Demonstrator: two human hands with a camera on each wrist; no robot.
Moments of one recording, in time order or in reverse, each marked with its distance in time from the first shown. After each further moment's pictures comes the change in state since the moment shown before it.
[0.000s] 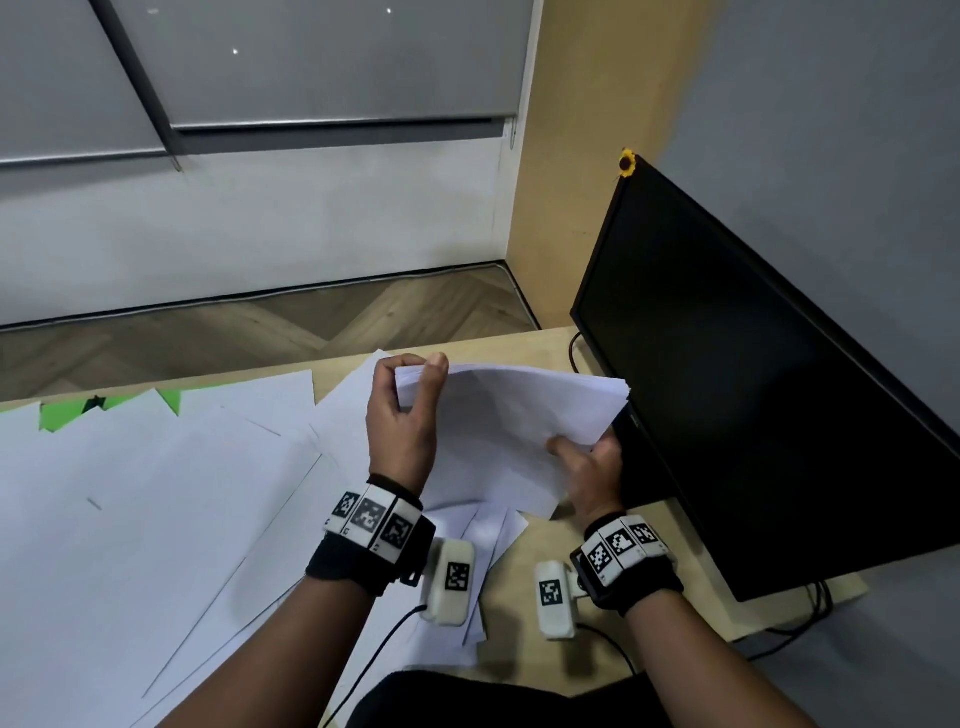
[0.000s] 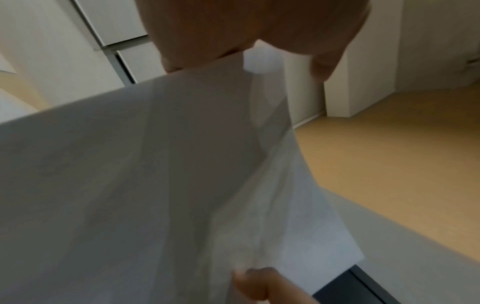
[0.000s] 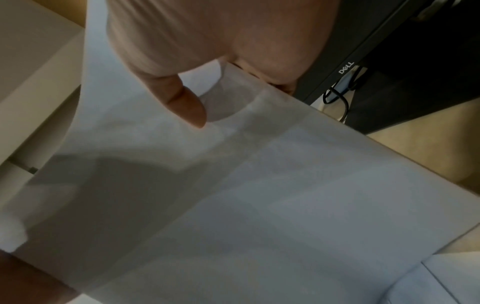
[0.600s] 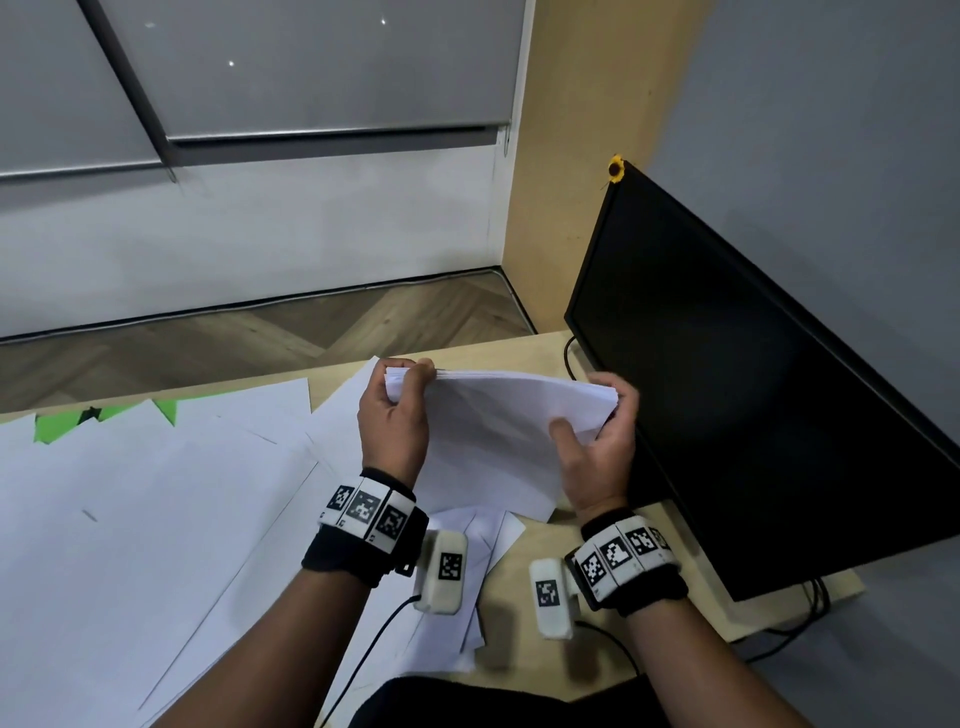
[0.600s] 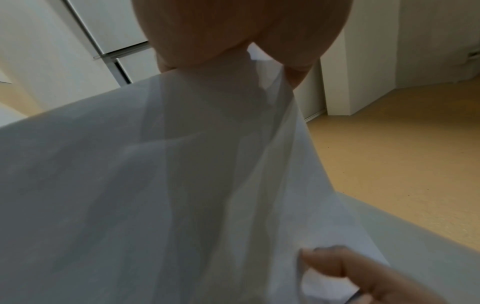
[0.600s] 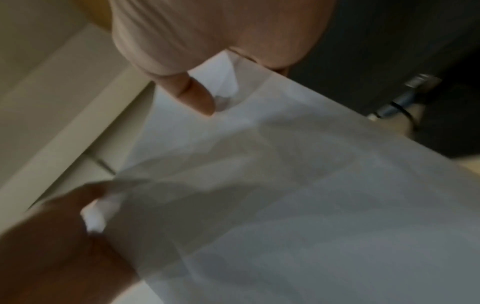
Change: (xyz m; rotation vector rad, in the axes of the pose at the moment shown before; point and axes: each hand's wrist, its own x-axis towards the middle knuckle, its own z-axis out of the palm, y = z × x) left_hand 0.015 -0.005 0.003 0.067 0.069 -0.072; right_hand -0.010 -0.037 0.004 -0.103 0.057 -0.371
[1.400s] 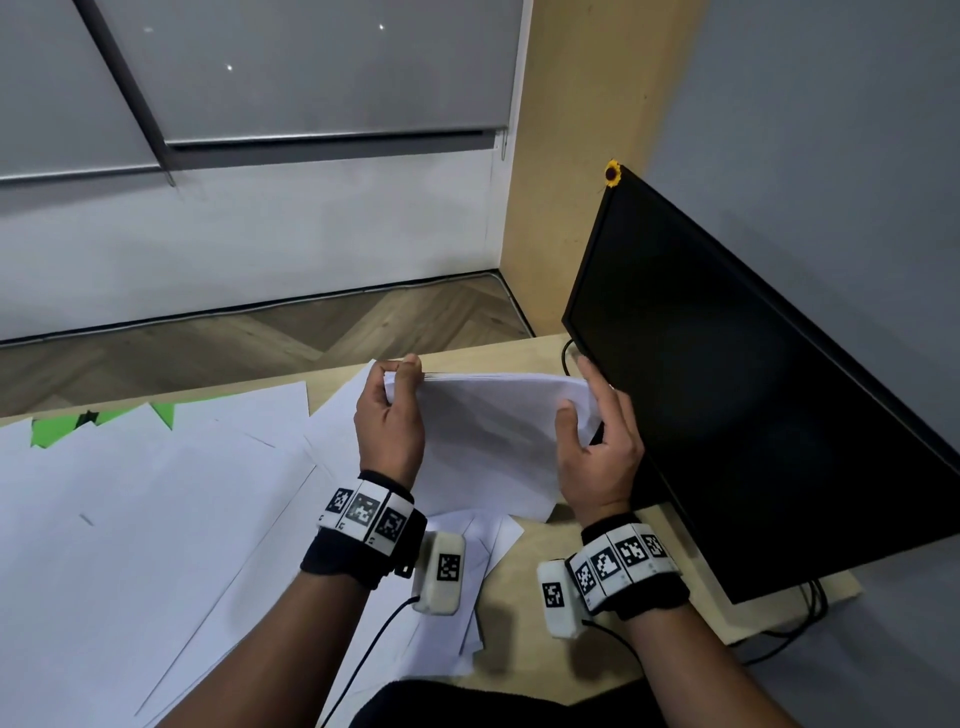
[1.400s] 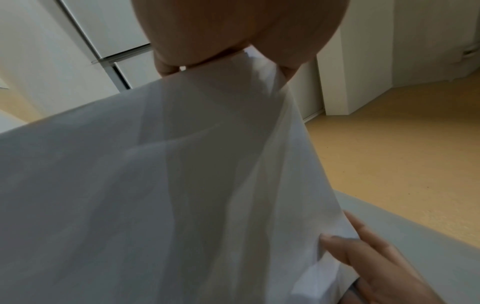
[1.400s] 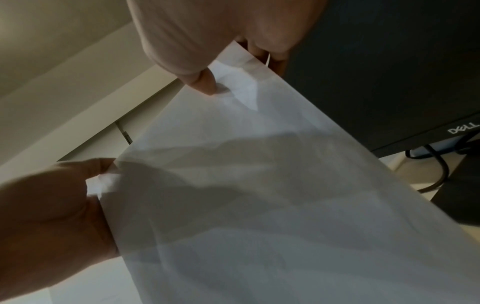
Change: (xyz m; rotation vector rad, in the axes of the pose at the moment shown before) left_hand -0.001 0.004 0.000 0.046 0.012 -0.036; right_hand 0.003 0.003 -0.004 -0.336 0.049 -0.378
